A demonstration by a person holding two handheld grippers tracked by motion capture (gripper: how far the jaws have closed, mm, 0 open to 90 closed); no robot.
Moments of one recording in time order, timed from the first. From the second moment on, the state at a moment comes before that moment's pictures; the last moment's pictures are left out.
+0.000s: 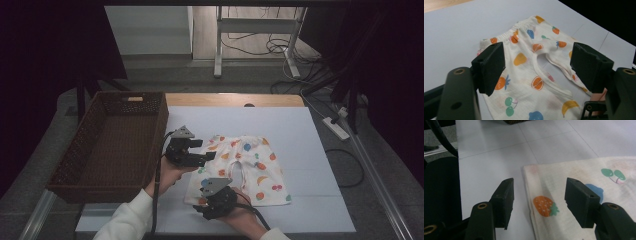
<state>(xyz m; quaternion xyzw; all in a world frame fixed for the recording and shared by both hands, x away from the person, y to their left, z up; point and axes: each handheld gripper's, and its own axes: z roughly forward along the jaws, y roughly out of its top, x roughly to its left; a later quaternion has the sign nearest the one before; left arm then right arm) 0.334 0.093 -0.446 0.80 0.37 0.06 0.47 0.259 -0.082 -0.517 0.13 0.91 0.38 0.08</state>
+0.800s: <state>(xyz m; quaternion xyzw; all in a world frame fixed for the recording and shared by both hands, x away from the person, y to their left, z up) 0.337 0.091 -0.447 0.80 0.37 0.07 0.47 0.267 -0.054 -0.528 0.13 0.92 0.36 0.08</state>
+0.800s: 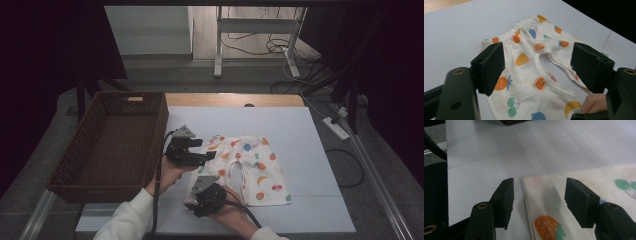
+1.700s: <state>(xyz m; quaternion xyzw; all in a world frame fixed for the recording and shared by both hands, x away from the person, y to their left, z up) 0.340 0.092 -0.451 0.80 0.38 0.07 0.46 0.275 -0.065 -0.508 0.13 0.91 0.37 0.09</state>
